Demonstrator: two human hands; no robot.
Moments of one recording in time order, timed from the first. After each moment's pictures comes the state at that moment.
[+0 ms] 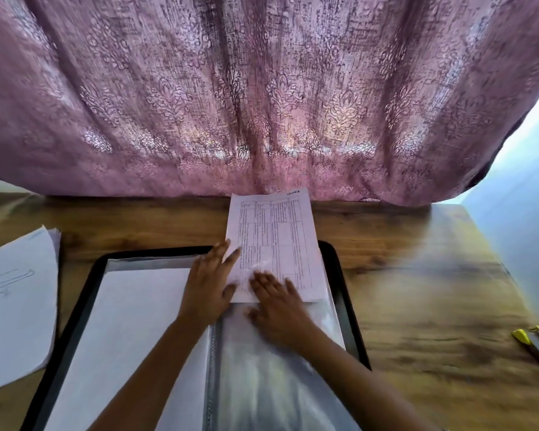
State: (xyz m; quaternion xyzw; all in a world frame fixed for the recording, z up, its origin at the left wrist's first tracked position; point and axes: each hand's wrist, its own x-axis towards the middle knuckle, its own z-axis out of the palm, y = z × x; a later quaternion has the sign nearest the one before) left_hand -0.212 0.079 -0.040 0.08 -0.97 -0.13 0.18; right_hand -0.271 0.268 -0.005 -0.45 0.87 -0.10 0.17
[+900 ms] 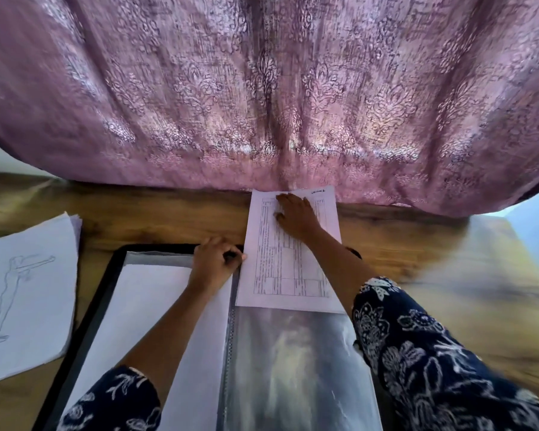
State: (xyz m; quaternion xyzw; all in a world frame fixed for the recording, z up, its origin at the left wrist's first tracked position) left_hand -0.243 0.039 -0.029 0.25 -0.91 -0.28 0.16; right_hand -0.453 0.146 -0.014 -0.42 0.90 -0.12 0.07
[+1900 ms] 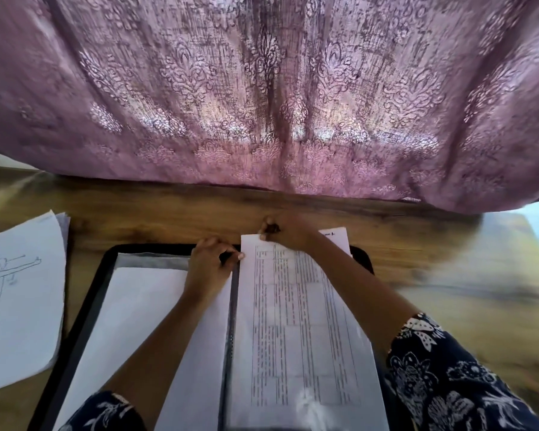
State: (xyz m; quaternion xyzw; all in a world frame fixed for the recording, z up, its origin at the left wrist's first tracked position) left_hand -0.245 0.035 -0.039 0.26 -0.90 -0.29 0.20; right_hand -0.427 0.153 -0.008 -0.49 0.79 -0.29 0.23
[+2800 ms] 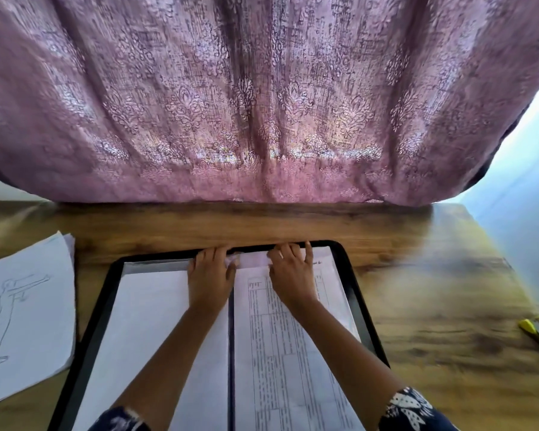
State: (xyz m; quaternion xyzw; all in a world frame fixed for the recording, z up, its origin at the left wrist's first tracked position) left_hand -0.215 0.070 -0.025 0.24 -0.94 -0.14 0.22; right_hand -0.303 0.220 -0.018 -0.34 0.93 -0.10 -0.11
